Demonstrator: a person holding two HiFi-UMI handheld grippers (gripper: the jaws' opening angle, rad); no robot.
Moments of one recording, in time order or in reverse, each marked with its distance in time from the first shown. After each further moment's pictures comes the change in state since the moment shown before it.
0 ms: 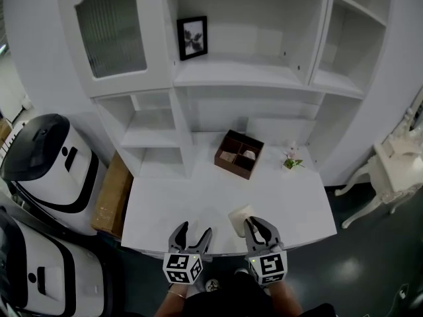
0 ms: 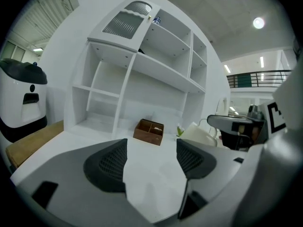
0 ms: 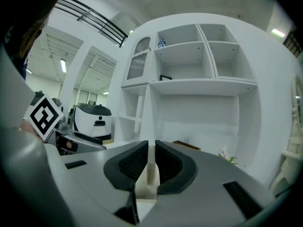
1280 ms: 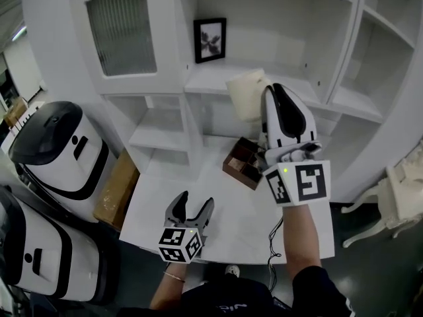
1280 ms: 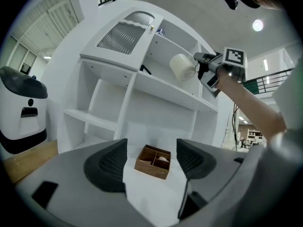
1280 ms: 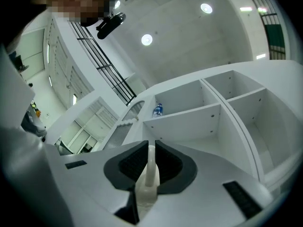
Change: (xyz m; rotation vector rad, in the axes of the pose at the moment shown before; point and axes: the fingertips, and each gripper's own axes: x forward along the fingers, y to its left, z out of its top) left arm 0.054 0.008 0.131 -0.024 -0.159 0.084; right arm 0.088 -0.104 0.369 -0.095 -0.796 0.070
